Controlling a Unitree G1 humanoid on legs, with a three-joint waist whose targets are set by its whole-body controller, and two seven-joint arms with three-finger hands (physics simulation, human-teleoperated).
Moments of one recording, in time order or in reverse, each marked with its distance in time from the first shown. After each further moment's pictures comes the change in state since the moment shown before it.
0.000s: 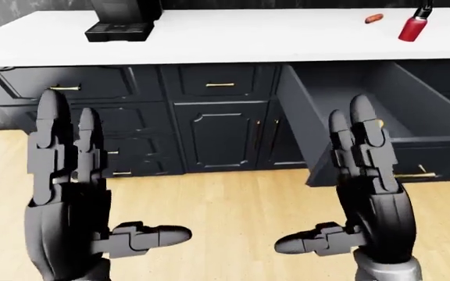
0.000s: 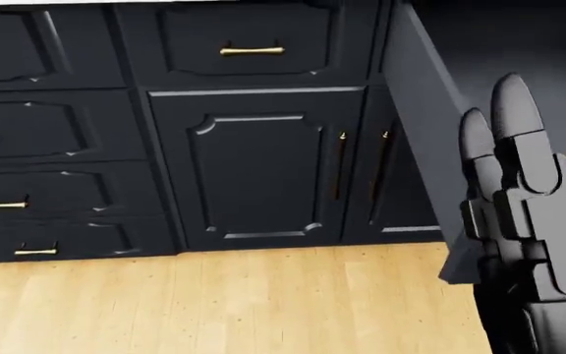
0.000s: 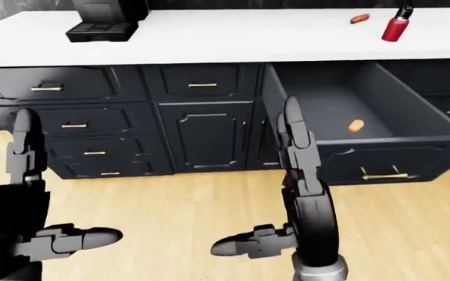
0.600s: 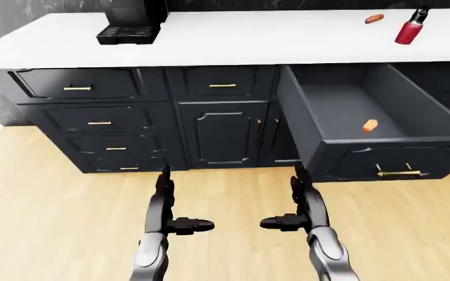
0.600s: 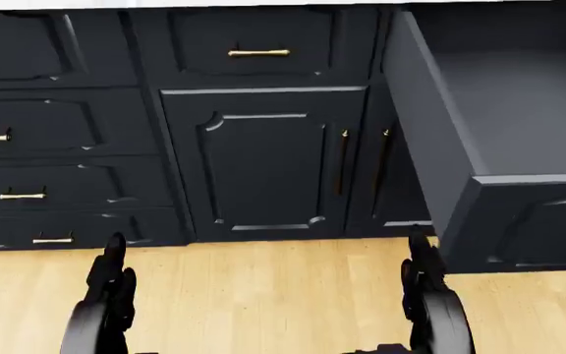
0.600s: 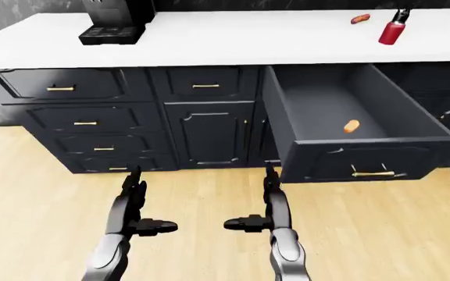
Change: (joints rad) left arm -0.216 0.044 -0.096 1.010 0.044 0.031 0.073; right arm -0.246 -0.003 -0.083 0.928 0.120 0.114 -0.124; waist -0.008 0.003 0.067
